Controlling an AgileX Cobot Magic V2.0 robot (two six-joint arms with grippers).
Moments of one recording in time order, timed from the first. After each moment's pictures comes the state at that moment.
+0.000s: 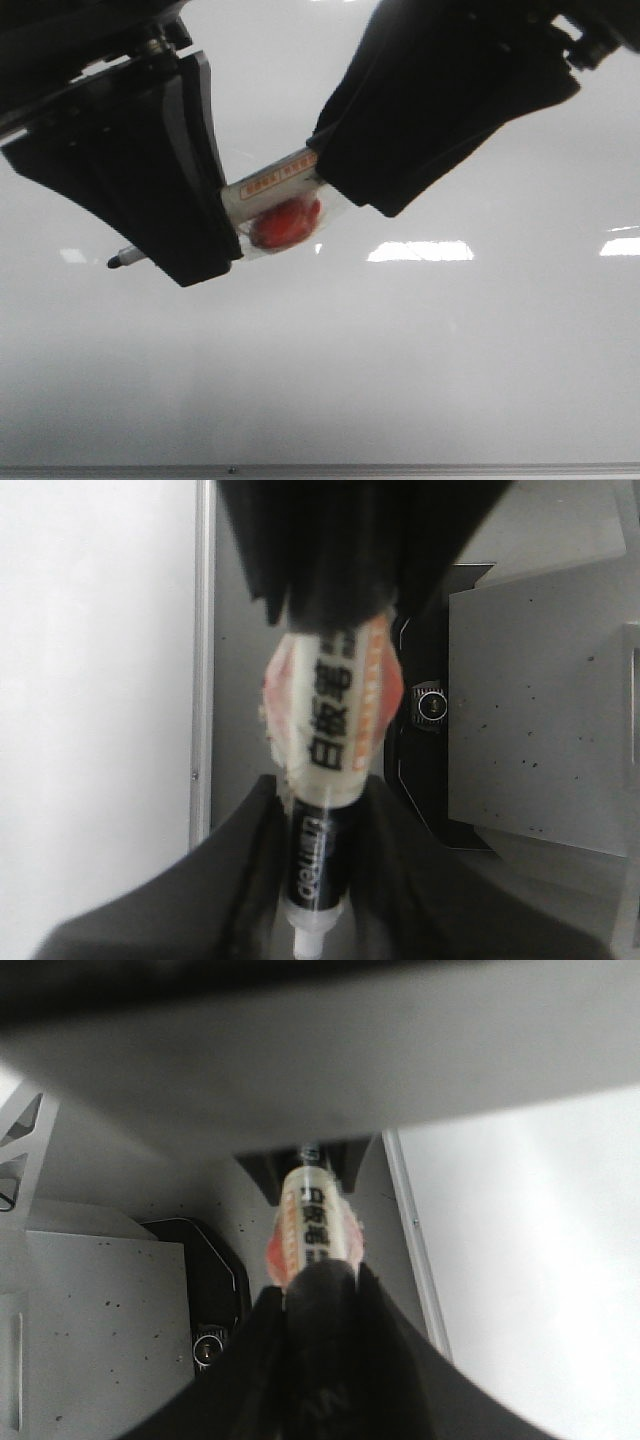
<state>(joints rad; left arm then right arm) -0.79 1.41 -1.12 -0.29 1.02 0.90 0.69 1.23 -0.94 0.57 0.77 -0.95</state>
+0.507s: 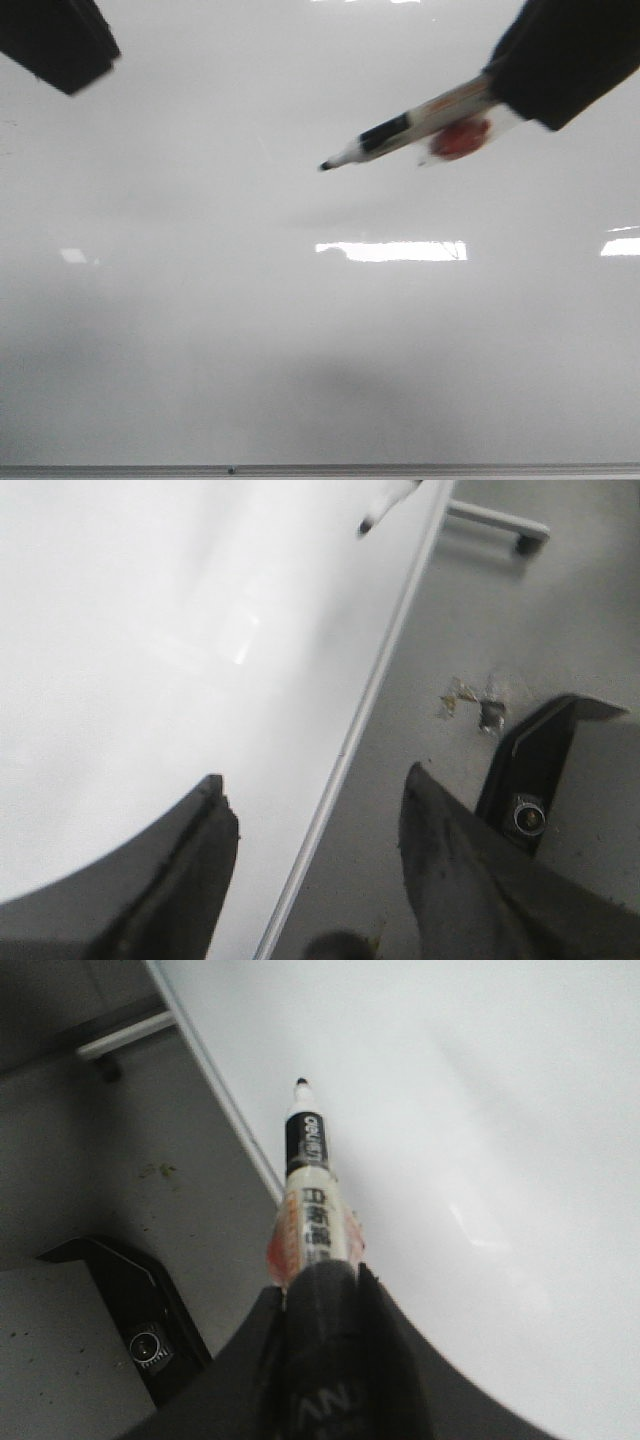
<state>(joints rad) -0.53 1.15 -1.11 -0.28 0.98 0.74 0.40 1.07 -0.94 0.39 0.85 -0.71</state>
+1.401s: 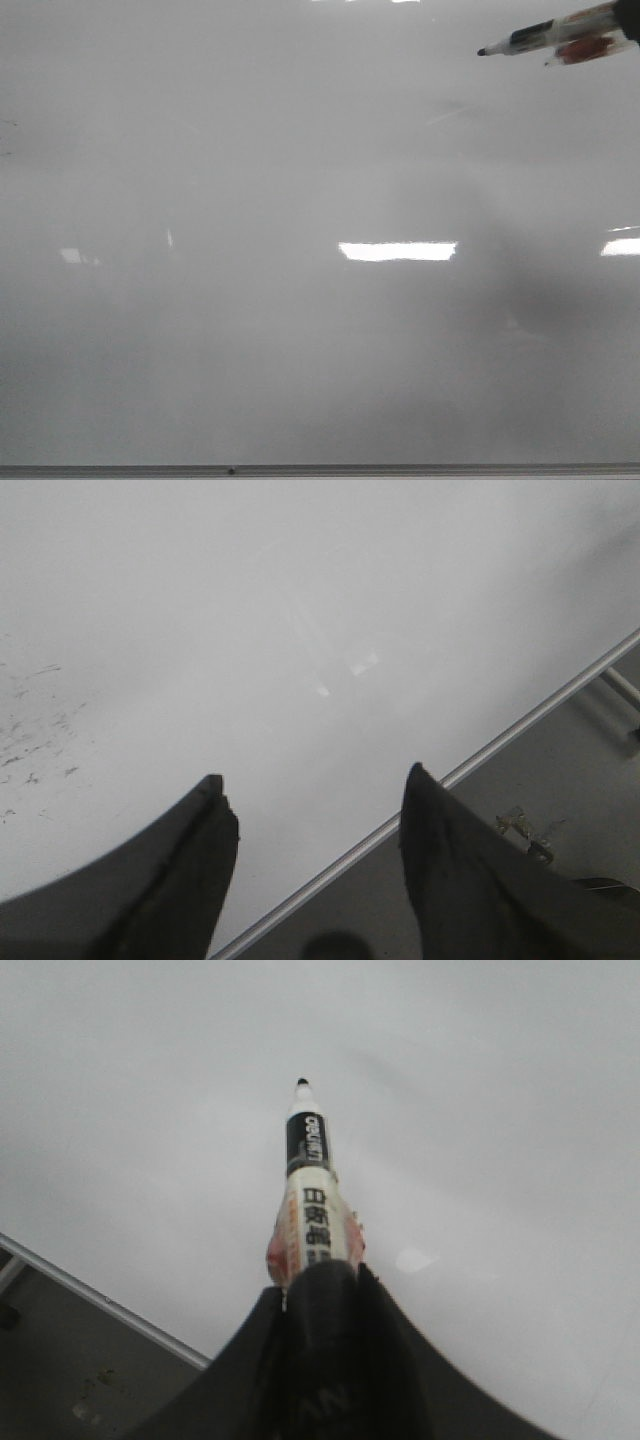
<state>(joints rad) -0.20 0.96 -0.98 -0.34 0.90 0.58 0.14 1.00 -0.82 0.53 0.59 -0.57</state>
